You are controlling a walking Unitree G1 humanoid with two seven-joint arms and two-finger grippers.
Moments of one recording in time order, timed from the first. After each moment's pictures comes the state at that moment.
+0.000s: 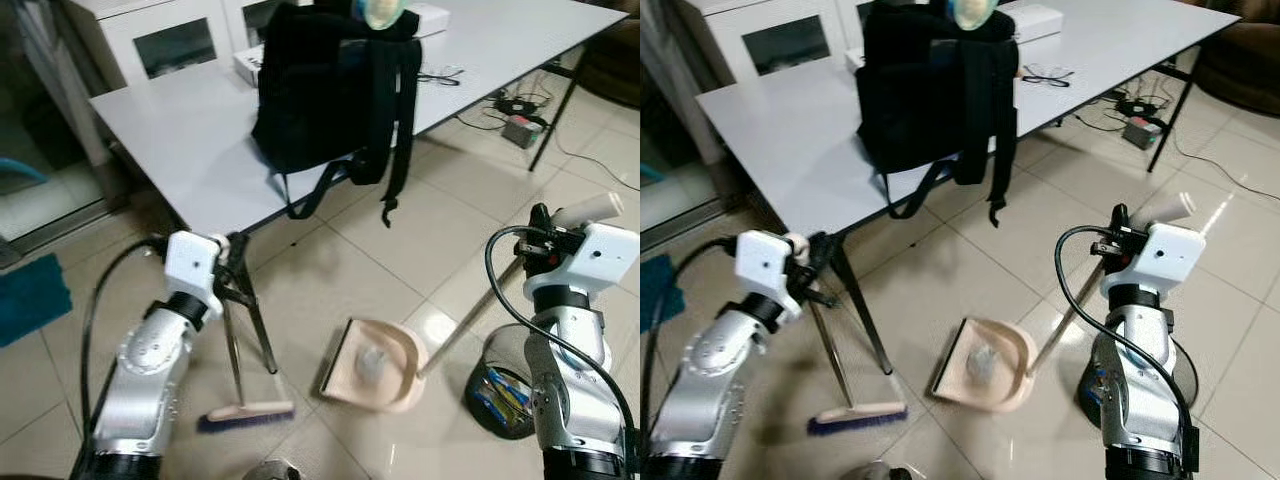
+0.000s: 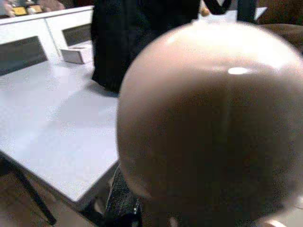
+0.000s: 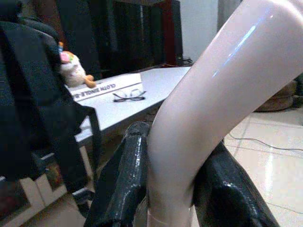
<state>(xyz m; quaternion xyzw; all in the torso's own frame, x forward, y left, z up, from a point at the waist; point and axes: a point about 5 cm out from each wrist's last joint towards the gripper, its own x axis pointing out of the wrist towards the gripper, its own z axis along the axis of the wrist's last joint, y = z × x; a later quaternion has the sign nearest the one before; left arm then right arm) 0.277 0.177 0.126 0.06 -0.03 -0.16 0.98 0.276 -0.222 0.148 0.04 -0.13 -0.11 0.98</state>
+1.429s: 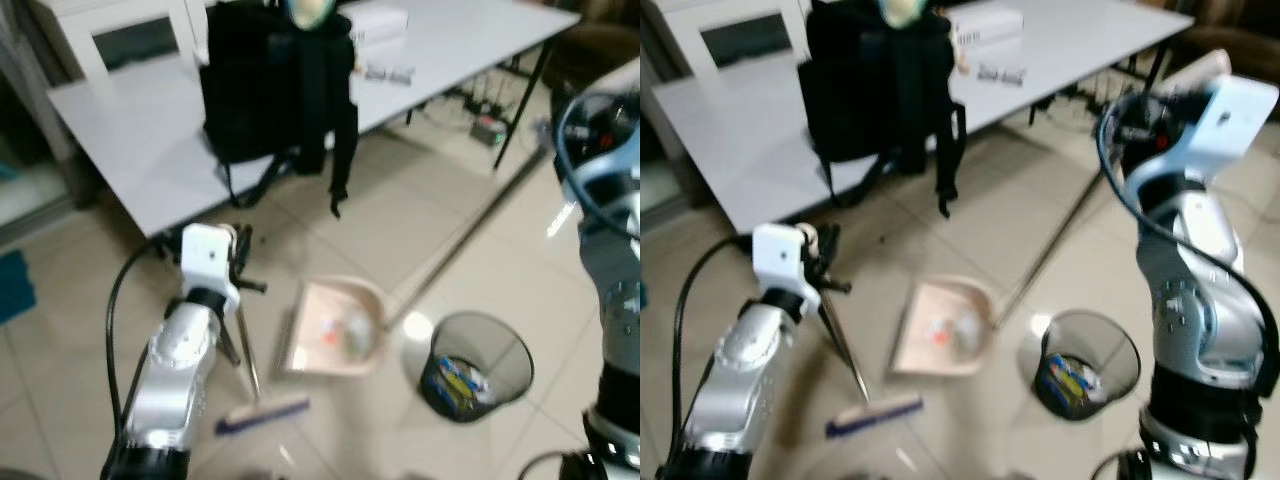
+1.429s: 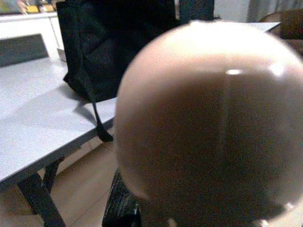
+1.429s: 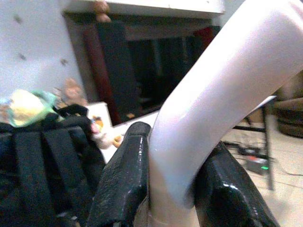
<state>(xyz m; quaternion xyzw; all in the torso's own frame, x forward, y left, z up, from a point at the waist) 0.287 0.158 0.123 0.04 -0.03 -0.09 0.99 0.296 -0.209 0.280 0.09 -0.17 0.01 0.98</state>
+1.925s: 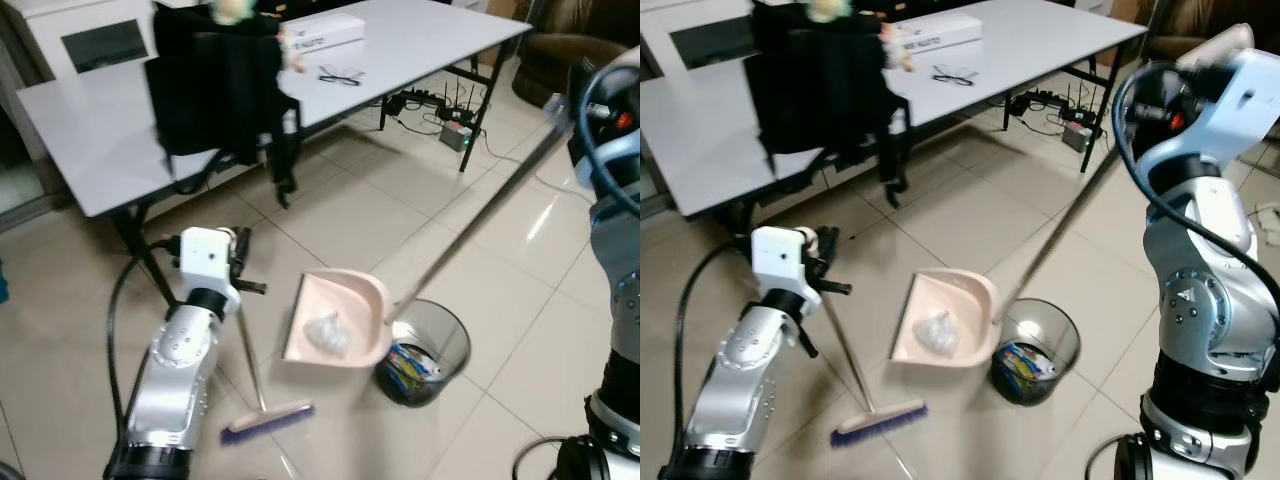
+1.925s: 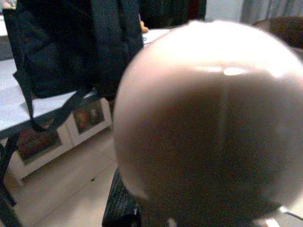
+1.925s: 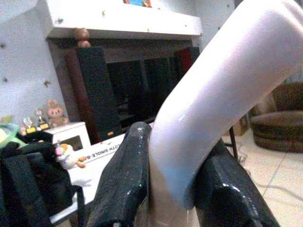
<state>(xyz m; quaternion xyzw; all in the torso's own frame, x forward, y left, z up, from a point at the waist) 0.287 0.157 0.121 0.03 -0.02 -0.08 1.00 0.292 -0.216 0.292 0.10 -0.18 -0.02 0.98</state>
